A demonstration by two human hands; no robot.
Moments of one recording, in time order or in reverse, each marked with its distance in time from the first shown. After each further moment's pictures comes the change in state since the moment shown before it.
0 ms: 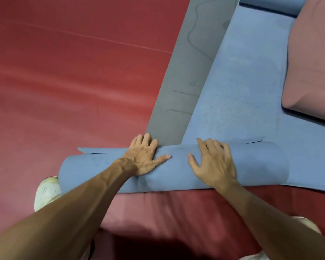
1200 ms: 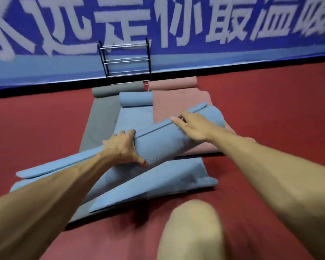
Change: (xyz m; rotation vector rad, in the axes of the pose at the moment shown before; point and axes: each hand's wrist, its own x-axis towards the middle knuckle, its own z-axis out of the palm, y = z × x) left_hand -0.016 0.353 -0.265 0.057 0.223 0.175; right_hand -0.120 0.282 -0.365 0.381 0.168 0.266
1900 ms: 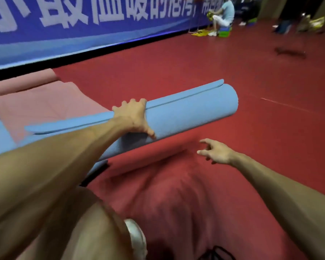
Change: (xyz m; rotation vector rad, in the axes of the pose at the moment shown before) left_hand -0.113 0.363 0.017 0.031 0.005 0.842; right_hand -0.437 0.193 -0.036 0.324 0.279 0.987
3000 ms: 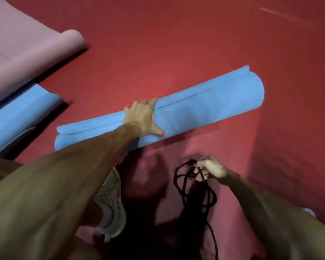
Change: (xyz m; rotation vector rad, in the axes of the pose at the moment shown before) left_hand -0.062 0.108 0.229 -0.154 -0.307 0.178; right_hand -0.121 0.217 0.137 0.546 -0.211 0.637
